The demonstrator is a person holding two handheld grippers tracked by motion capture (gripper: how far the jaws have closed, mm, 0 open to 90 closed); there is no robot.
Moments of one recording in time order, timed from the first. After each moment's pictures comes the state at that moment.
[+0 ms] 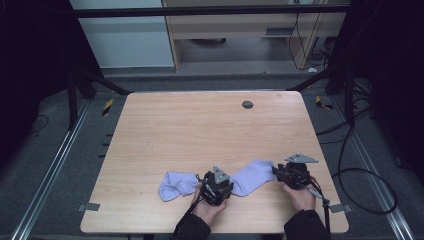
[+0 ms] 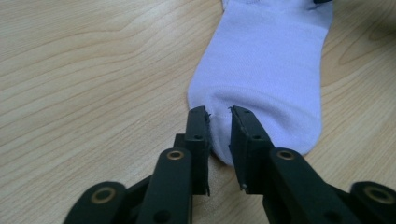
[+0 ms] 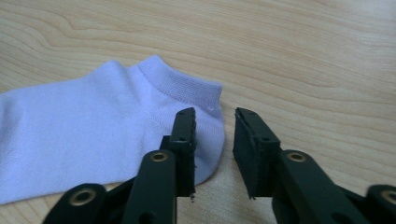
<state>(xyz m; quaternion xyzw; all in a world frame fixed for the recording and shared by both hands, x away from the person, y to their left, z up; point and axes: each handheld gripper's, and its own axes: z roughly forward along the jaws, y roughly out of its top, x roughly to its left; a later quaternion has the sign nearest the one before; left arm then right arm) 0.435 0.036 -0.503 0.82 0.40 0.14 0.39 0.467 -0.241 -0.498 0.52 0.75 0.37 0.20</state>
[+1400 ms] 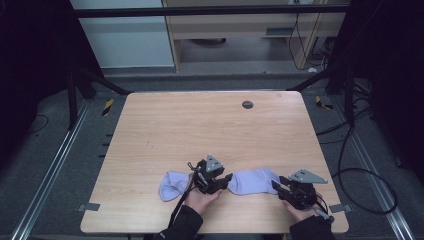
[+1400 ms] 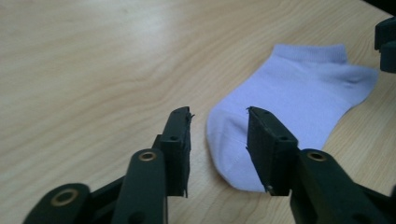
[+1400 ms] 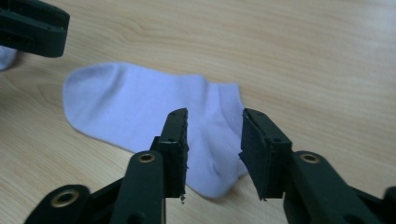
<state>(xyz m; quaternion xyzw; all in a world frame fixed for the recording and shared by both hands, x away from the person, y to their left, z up) 0.457 0.060 -0.469 0.81 0.37 0.14 0.42 0.403 -0.232 -0.476 0.48 0.75 0.40 0.21</state>
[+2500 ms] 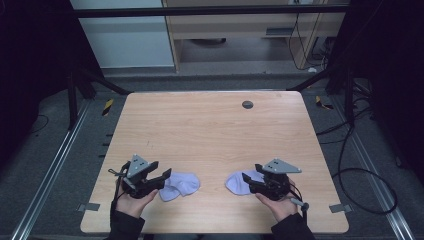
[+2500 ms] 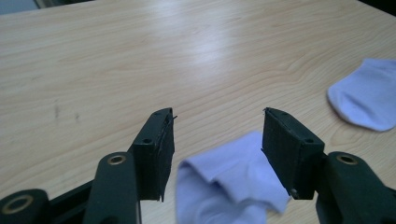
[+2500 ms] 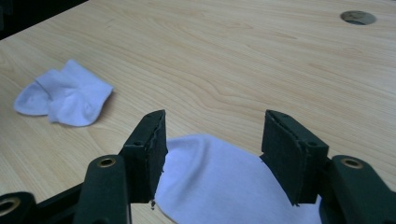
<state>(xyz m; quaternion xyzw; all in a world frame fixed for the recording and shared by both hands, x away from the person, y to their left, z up) 0.421 0.232 -0.429 0.76 0.44 0.22 0.43 0.422 -0.162 -0.448 0.42 0.76 0.46 0.20</state>
